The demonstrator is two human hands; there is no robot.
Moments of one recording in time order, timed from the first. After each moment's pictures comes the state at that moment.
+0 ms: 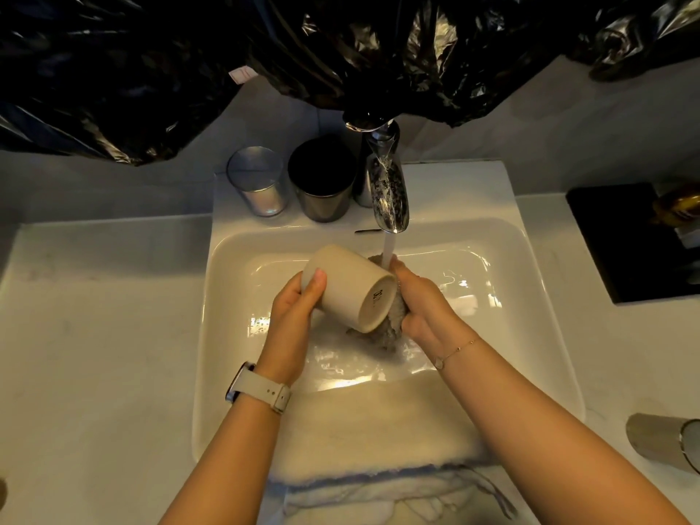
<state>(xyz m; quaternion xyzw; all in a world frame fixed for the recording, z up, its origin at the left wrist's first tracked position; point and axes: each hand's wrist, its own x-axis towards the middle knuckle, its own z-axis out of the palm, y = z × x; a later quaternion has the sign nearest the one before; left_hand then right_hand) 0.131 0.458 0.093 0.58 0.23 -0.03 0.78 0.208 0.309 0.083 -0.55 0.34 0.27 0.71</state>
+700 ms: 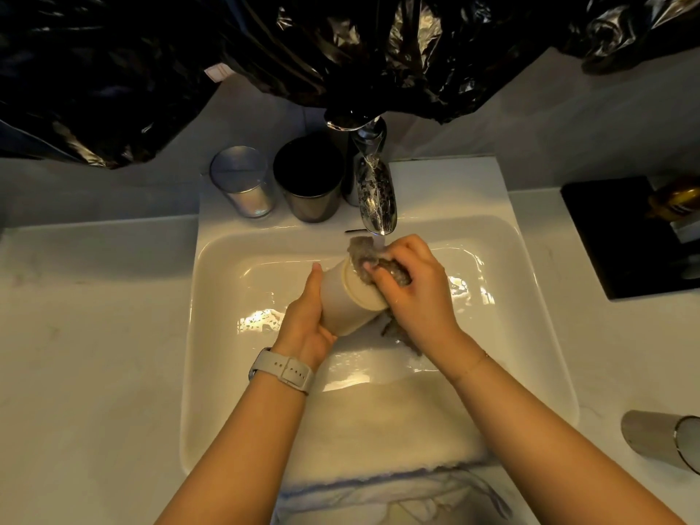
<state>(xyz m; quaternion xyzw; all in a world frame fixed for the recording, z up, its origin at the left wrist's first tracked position) 0.169 0.430 0.077 0.38 0.50 -0.13 0.77 0.197 0.287 0.099 -0.87 -0.13 -0.02 0.48</state>
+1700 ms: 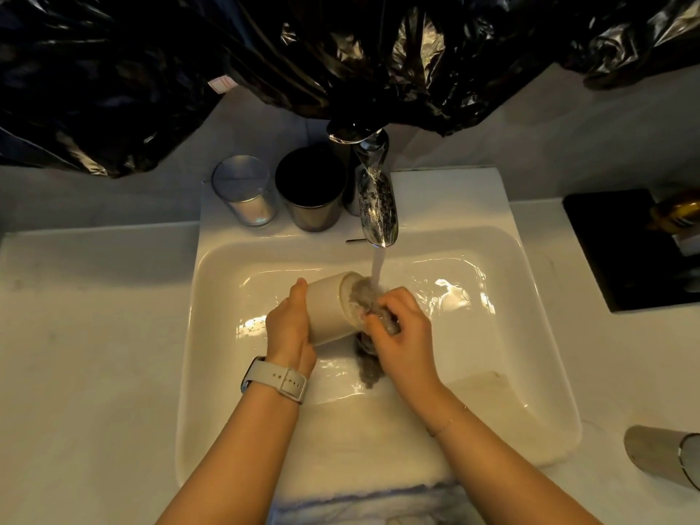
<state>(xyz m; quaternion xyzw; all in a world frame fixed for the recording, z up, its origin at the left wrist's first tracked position) 0.167 0.440 0.077 0.49 0.53 -0.02 0.69 0.157 0.297 0.072 -0.82 -0.05 0.01 0.56</state>
